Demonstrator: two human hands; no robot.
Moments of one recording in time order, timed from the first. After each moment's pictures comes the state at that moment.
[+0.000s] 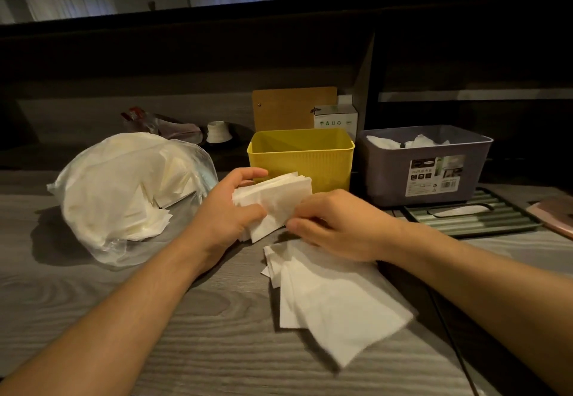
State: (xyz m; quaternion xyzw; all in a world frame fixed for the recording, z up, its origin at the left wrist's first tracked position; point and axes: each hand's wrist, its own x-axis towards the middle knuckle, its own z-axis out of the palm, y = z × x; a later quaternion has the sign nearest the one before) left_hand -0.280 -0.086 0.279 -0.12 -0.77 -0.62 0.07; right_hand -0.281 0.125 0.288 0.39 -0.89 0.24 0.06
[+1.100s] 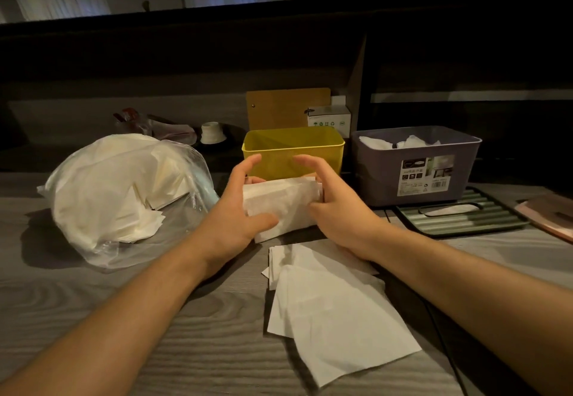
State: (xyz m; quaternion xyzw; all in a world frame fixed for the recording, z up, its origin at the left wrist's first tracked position) left_hand -0.273 -0.073 0.281 -0.16 -0.80 -0.57 0.04; right_hand -0.280 0.114 0.290 0.18 -0.81 0.56 0.02
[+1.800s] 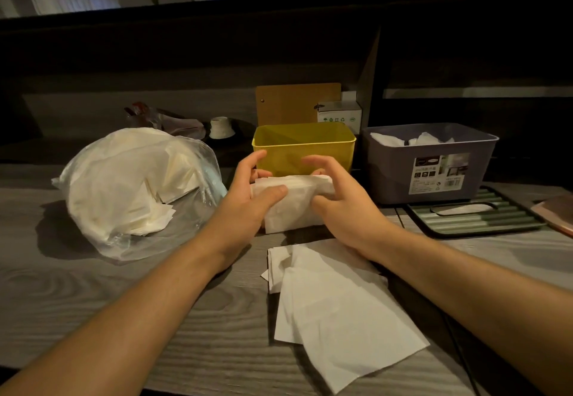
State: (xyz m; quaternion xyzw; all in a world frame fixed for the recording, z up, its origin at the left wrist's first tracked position) left_hand -0.277 -0.067 0.278 -0.13 -0.76 -0.63 0.08; right_hand -0.278 0.110 0.284 0.16 -0.82 0.55 0.06
